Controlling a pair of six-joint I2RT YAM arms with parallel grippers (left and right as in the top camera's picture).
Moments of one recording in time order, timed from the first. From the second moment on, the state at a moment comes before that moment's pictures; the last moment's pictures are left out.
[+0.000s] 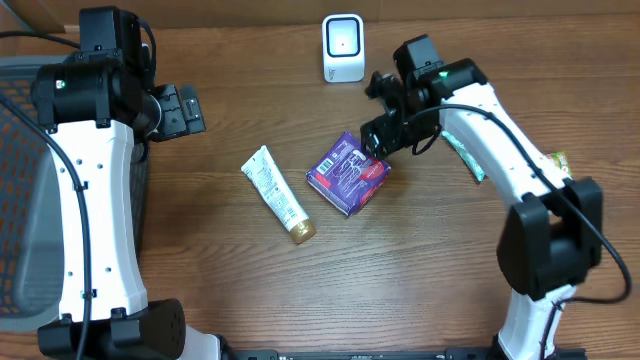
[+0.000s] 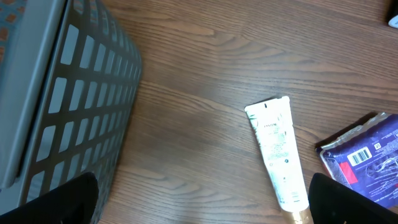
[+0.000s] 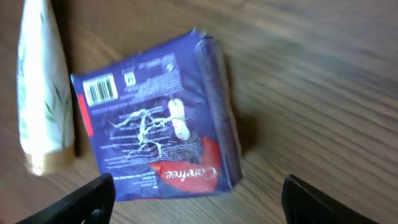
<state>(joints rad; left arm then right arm) 0.09 1.67 1.97 -1.48 -0.11 -0.21 0.36 2.04 1.74 -1.06 -0.34 -0.18</state>
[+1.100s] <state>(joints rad) 0.09 1.67 1.97 -1.48 -0.11 -0.21 0.36 2.19 1.73 -1.11 -0.41 0.13</state>
